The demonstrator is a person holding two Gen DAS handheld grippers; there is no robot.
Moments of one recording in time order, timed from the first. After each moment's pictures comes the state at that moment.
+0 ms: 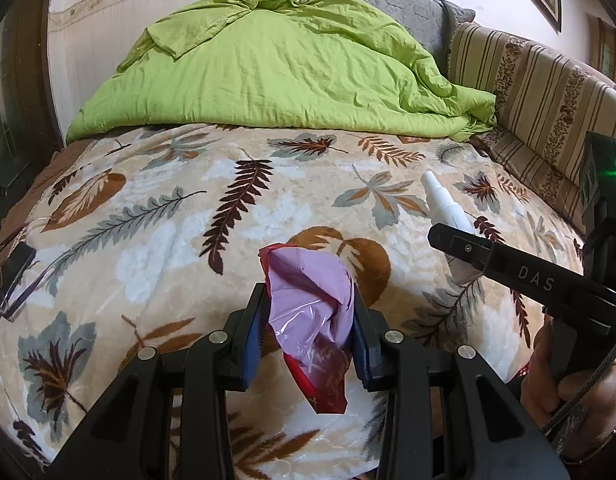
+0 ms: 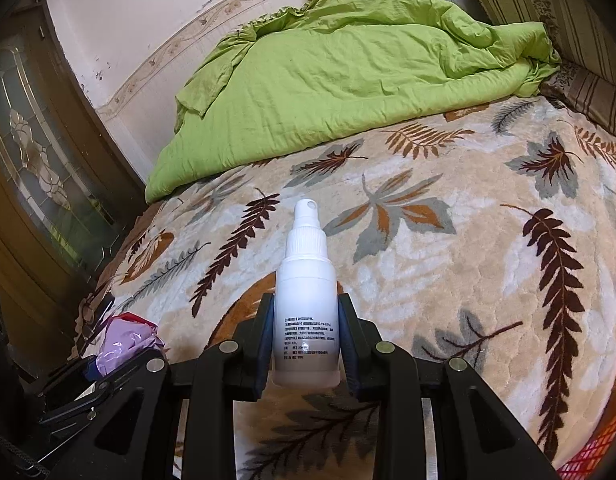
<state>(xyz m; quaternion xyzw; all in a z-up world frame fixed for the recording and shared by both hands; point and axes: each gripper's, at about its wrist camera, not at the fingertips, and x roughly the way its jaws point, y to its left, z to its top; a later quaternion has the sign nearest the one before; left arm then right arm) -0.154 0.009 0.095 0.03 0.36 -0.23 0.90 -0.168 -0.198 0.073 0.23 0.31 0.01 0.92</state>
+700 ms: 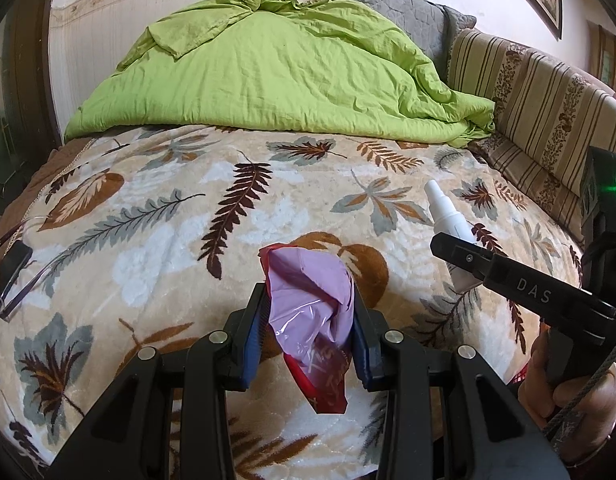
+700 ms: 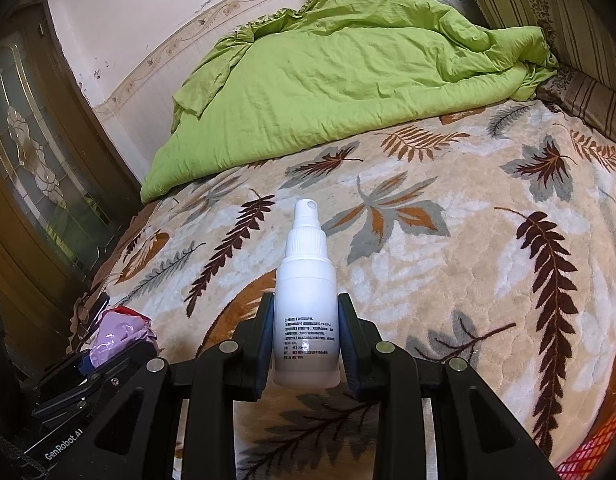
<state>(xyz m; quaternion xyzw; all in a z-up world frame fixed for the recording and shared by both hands) -0.149 0.008 0.096 0.02 0.36 -0.23 0.90 -0.172 -0.199 0.074 0.22 0.31 0.00 0.92</state>
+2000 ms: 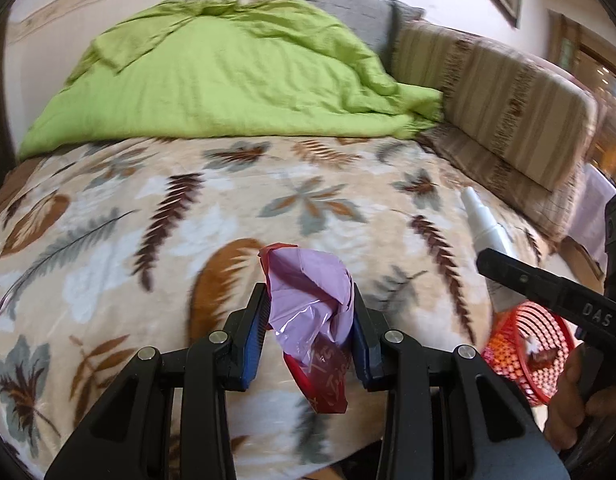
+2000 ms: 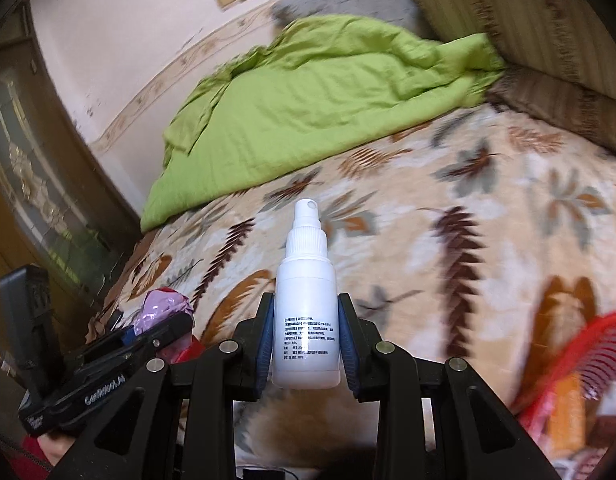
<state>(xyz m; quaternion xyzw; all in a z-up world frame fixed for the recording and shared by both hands) -0.177 -0.045 0.114 0.03 0.35 -0.32 0.88 -0.278 -0.245 0.110 0.26 0.28 -0.04 0.92</state>
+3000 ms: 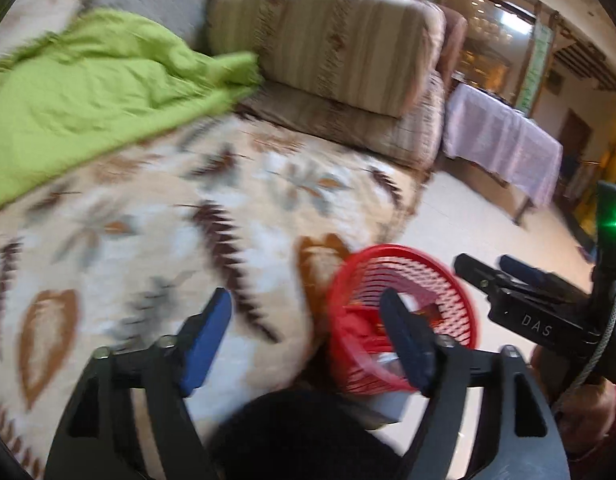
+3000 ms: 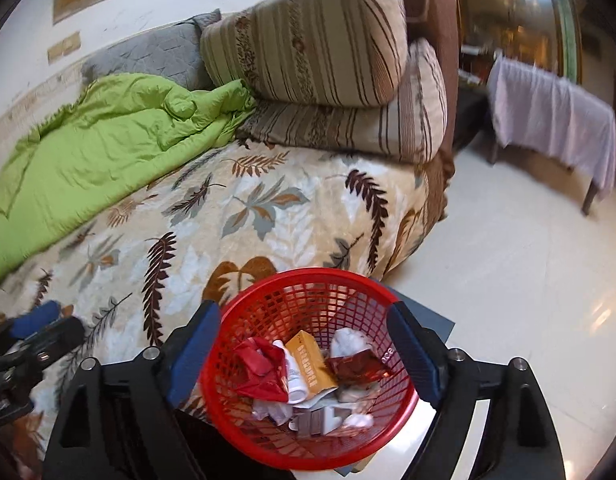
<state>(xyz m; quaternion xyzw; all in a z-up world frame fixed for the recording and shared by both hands) -0.279 -0.176 0.126 0.11 0.33 -0.51 0.78 -0.440 -0.306 0.120 0.21 0.28 -0.42 0.84</state>
